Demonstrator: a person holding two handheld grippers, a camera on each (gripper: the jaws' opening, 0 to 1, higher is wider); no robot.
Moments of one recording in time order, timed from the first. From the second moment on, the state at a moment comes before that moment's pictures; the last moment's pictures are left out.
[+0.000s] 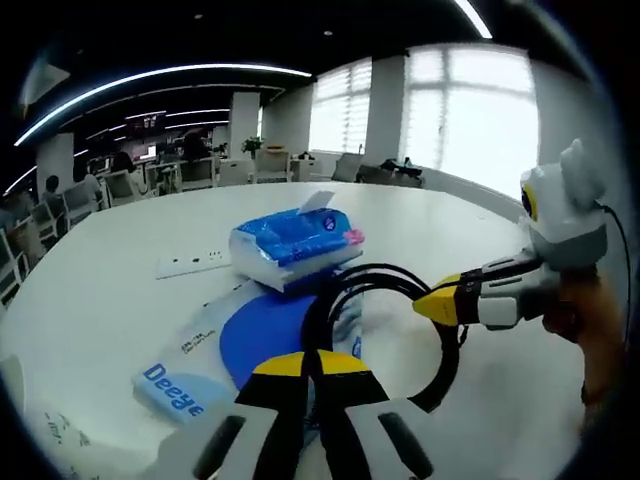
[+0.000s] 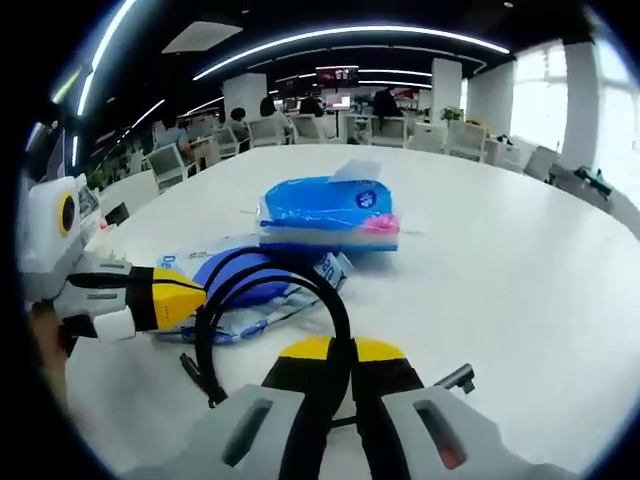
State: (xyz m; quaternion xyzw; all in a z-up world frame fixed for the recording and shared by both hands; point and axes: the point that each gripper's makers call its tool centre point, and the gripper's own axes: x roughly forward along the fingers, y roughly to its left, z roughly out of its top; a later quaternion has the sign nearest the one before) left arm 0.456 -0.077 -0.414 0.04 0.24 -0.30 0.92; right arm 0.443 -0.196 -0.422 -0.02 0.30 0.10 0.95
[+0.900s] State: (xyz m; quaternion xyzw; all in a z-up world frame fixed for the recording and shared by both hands) left arm 0.429 -0.073 -0.366 0.03 0.22 -0.33 0.92; right arm 0.425 -0.194 -0.367 0.01 0.26 0.13 0.96
